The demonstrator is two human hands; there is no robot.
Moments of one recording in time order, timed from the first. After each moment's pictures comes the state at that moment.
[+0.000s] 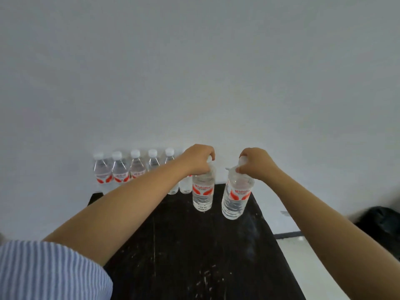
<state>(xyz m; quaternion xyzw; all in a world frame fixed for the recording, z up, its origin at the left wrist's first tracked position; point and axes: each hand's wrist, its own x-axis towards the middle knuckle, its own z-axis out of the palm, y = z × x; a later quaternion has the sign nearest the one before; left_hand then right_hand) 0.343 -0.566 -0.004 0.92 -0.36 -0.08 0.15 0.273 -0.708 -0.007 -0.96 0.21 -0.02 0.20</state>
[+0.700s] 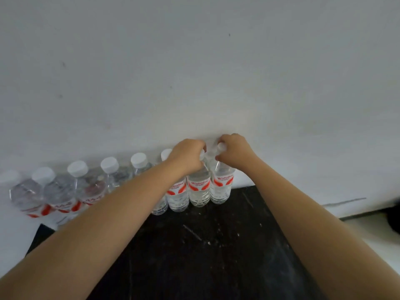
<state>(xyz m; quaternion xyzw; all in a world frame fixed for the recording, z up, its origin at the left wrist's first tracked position) 0.547 -0.667 -0.138 0.94 -0.32 -0.09 0.10 0.509 -0.790 -0.152 -0.96 0.16 -0.01 0.22</state>
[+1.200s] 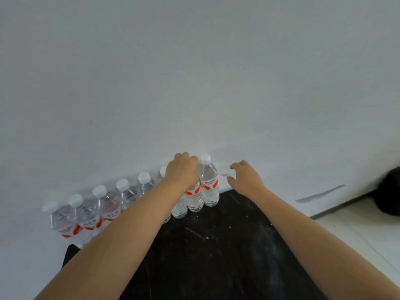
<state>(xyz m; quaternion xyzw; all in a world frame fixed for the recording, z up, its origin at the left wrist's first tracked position) 0.462 -0.656 -0.081 0.94 -0.34 0.00 -0.02 0.386 -0.787 -0.128 -0.94 0.25 -0.04 0.25</state>
